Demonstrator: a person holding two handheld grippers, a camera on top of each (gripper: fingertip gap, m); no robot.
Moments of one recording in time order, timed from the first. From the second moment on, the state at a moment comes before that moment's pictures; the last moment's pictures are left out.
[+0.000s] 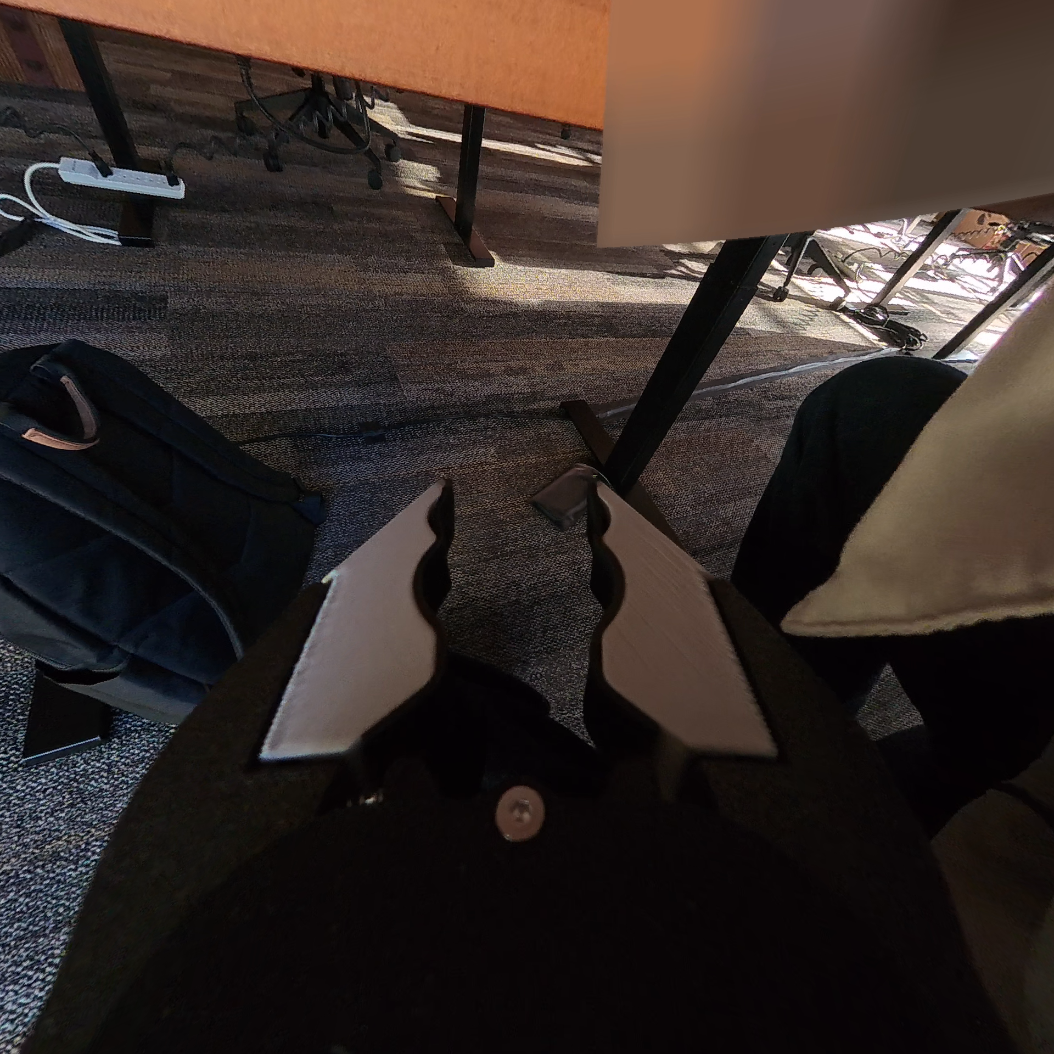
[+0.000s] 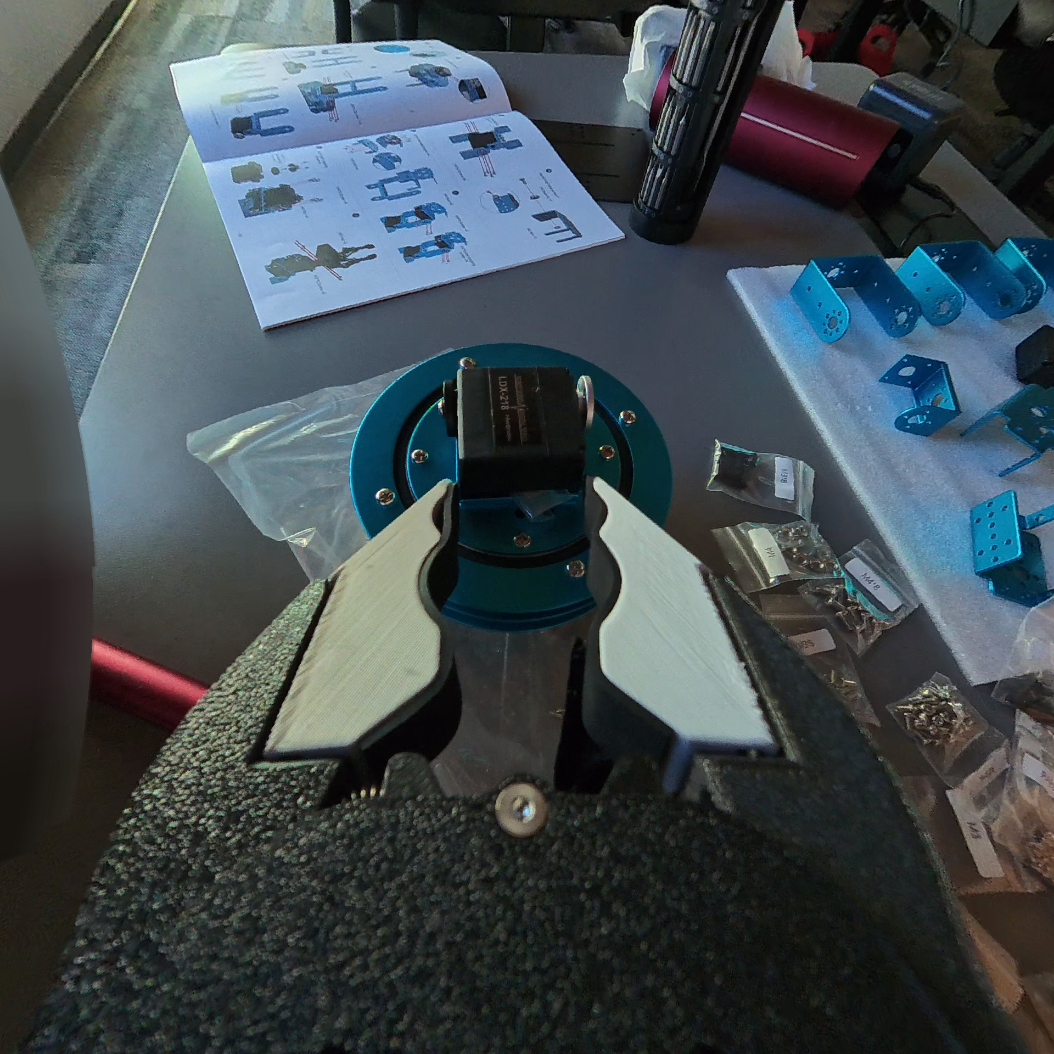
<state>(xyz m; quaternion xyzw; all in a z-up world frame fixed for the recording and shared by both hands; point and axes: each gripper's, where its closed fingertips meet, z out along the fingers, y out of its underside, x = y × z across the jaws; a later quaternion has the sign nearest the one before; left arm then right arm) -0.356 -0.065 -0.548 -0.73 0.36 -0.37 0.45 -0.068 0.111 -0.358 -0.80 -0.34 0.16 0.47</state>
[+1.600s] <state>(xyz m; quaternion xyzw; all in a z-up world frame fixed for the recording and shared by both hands) -0.354 -0.034 -0.412 -0.62 0.36 -0.41 0.56 -0.023 0.125 -0.348 -0.82 -0.28 0.25 0.44</state>
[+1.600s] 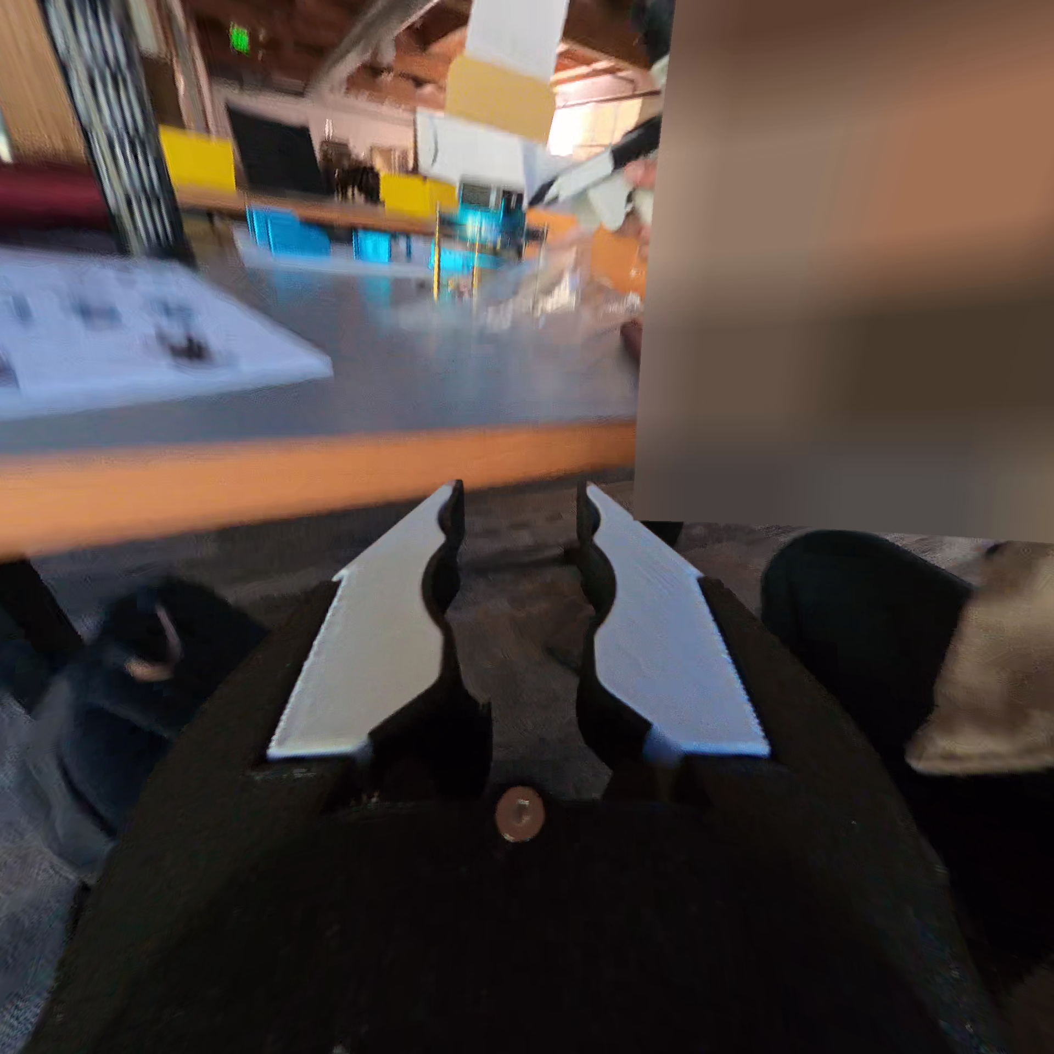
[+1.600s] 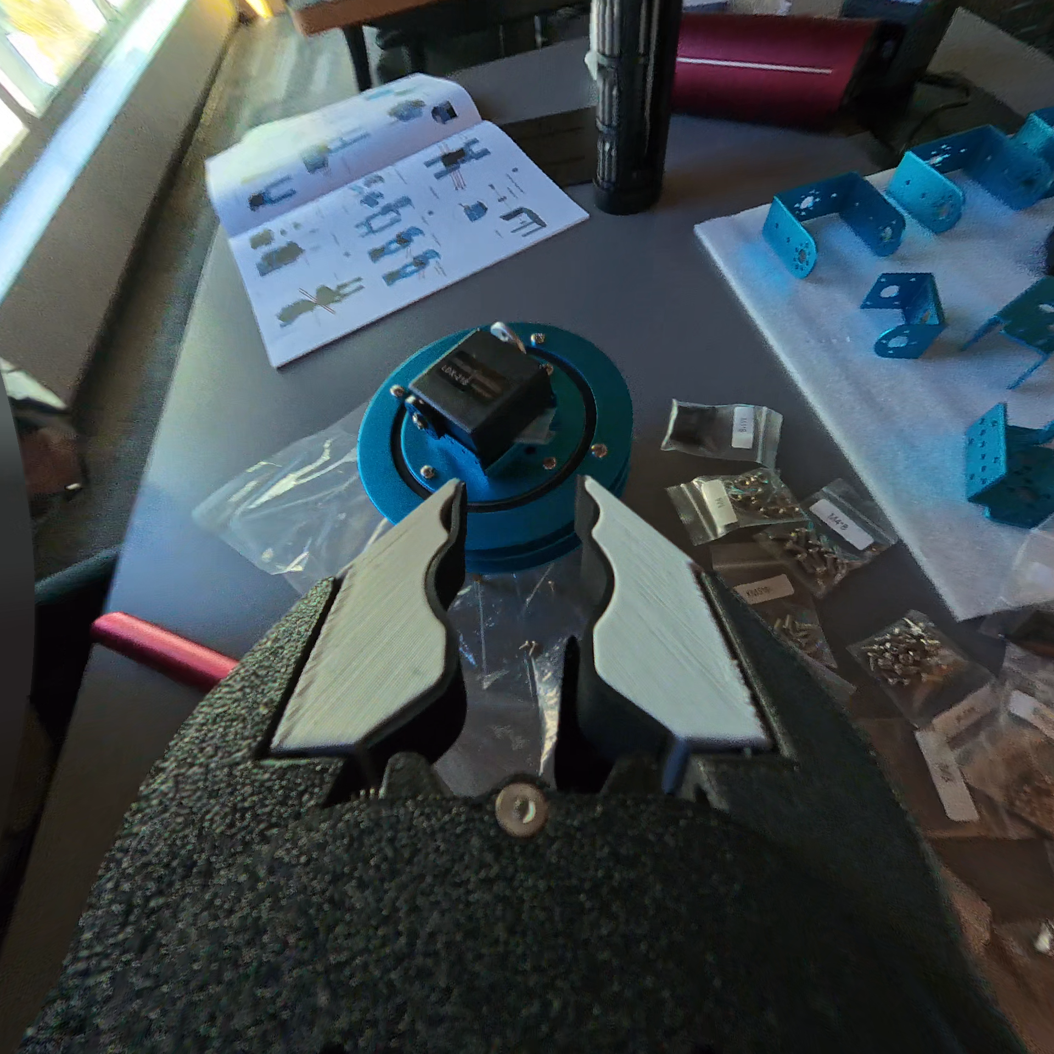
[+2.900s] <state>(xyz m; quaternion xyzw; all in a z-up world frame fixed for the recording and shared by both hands) -0.100 0.146 -0.329 -0.48 0.61 -0.45 0.44 -0.013 0.136 -0.327 -0.72 -0.37 0.38 0.45</state>
